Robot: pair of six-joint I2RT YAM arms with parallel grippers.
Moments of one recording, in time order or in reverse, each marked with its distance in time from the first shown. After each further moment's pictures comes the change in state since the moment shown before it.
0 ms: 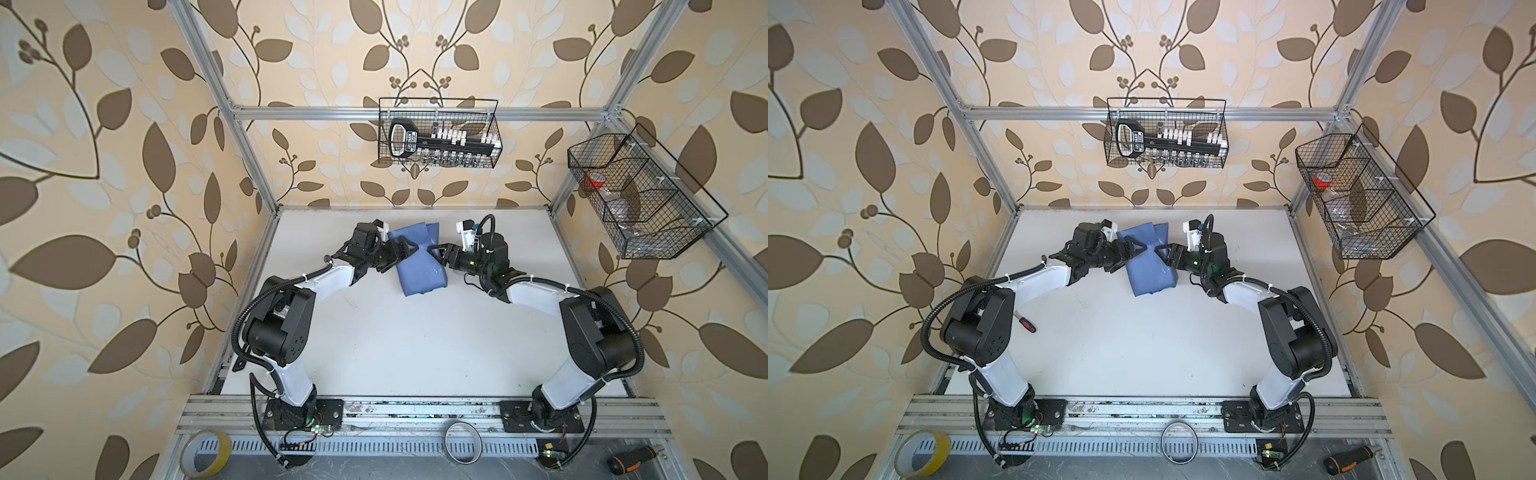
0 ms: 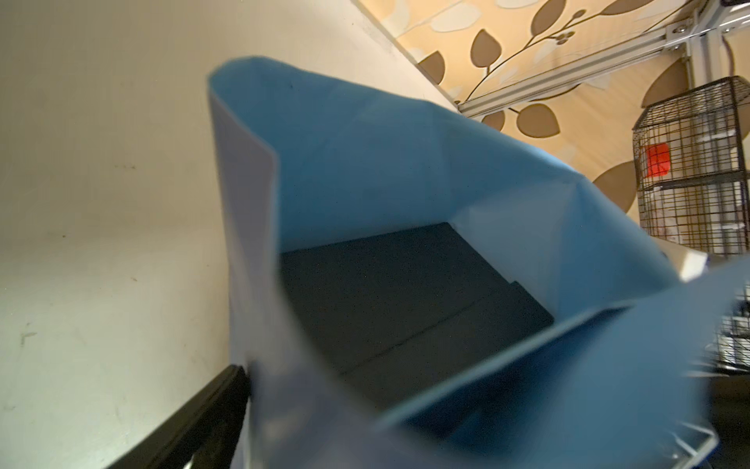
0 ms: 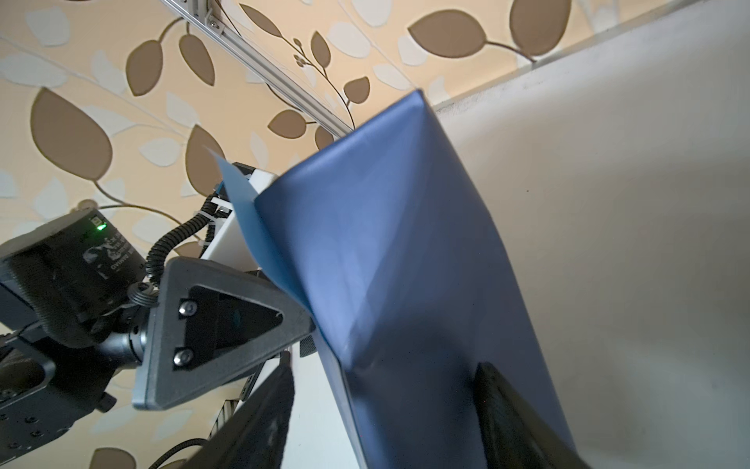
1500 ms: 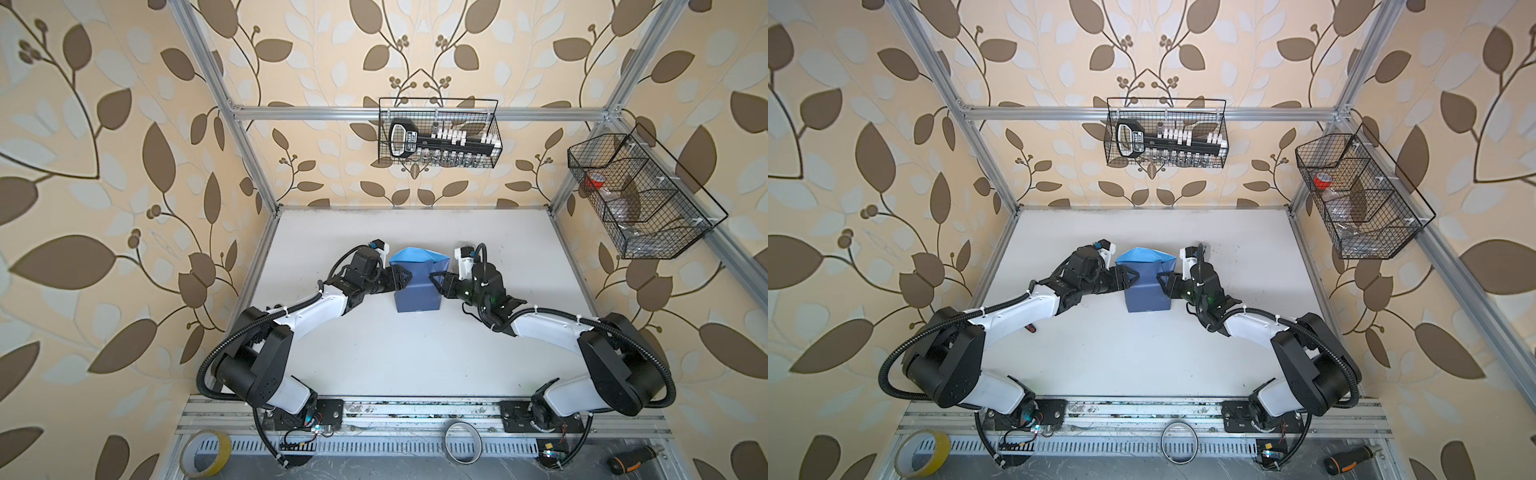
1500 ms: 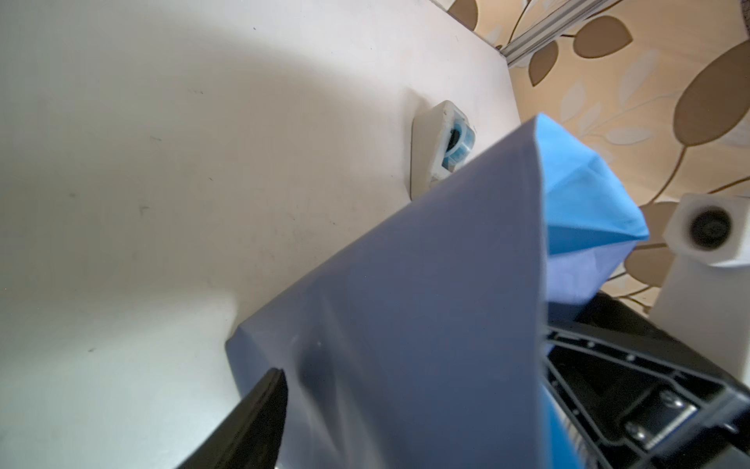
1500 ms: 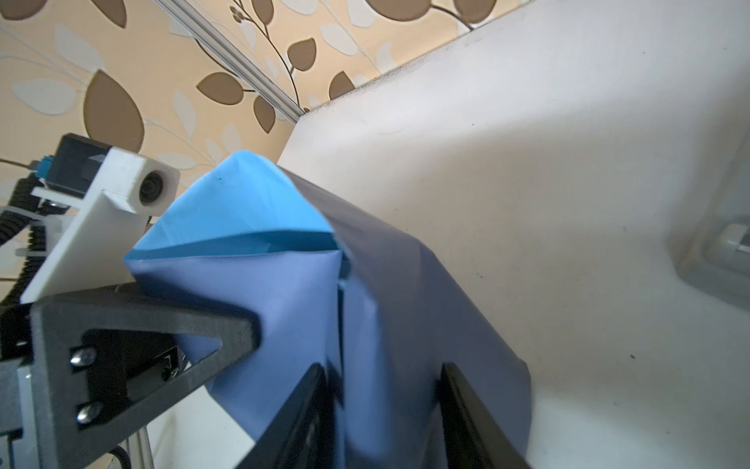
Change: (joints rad) left arm -0.107 -0.249 -0.254 -0.099 -0.243 0.202; right arm 0.179 -0.189 -0.257 -0.037 0.350 -0.043
